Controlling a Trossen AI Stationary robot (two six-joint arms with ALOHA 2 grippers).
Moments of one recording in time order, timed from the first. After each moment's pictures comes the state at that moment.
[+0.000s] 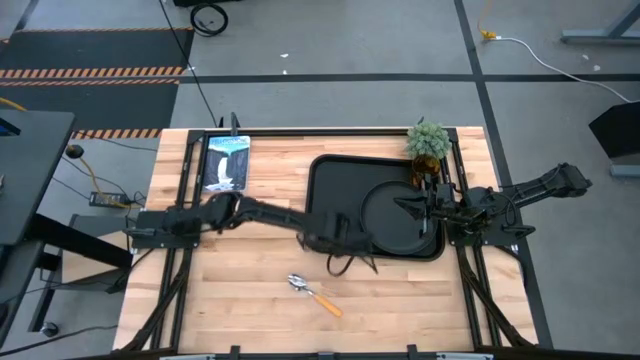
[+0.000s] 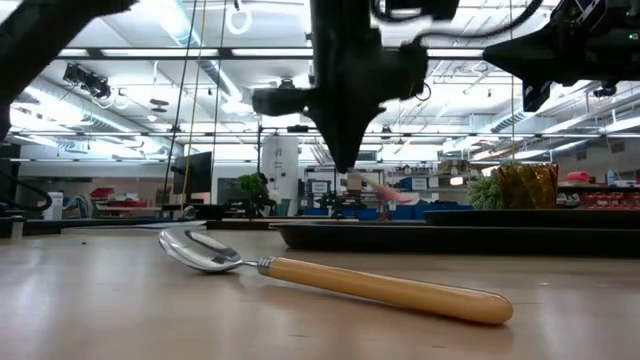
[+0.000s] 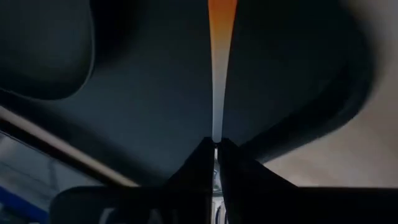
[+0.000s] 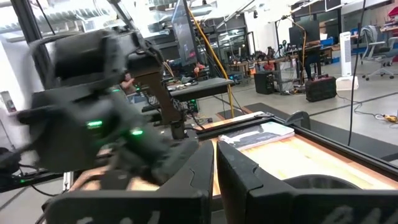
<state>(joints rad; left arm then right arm) -0.18 2.38 2.21 -1.35 -0.51 0.84 0.25 0.41 0.06 0.50 0.43 0.13</state>
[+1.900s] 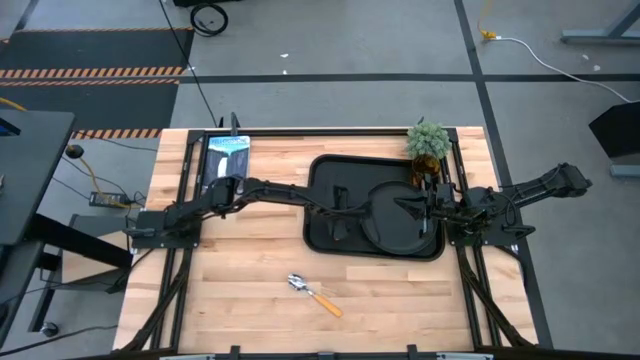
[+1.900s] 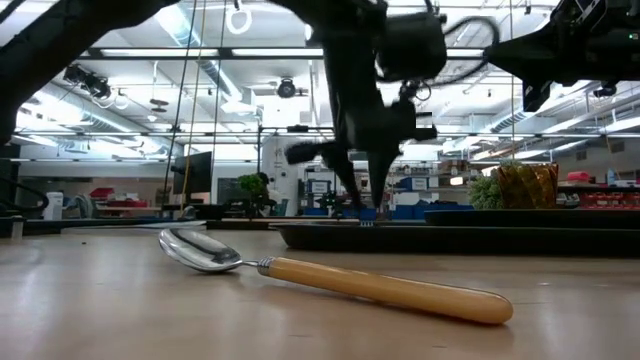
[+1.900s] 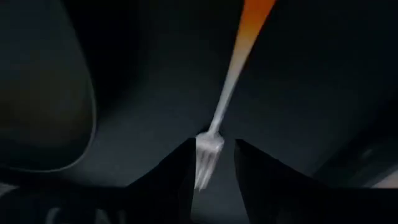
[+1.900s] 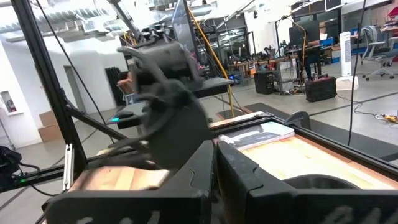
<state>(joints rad) -0.01 2.36 2.03 -0.99 -0.36 1.46 0.25 0.41 0.06 0.50 0.43 0.13</state>
